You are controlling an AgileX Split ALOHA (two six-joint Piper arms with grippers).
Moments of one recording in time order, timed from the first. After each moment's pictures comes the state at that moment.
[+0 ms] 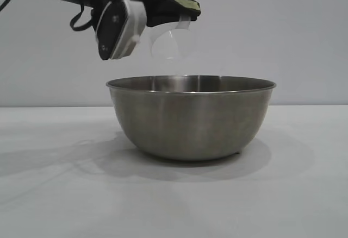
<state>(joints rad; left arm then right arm) -0.38 1.98 -1.08 0.98 -0.95 1.72 0.09 -0.02 -0.49 0.03 1.14 -0.03</state>
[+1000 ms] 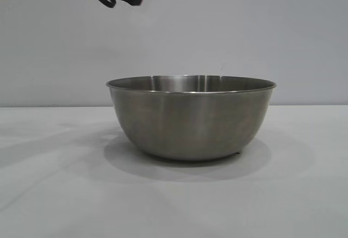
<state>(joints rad) -0.28 1.98 -1.08 0.22 -1.08 0.28 0.09 -0.02 -0.49 0.03 1.14 -0.03</state>
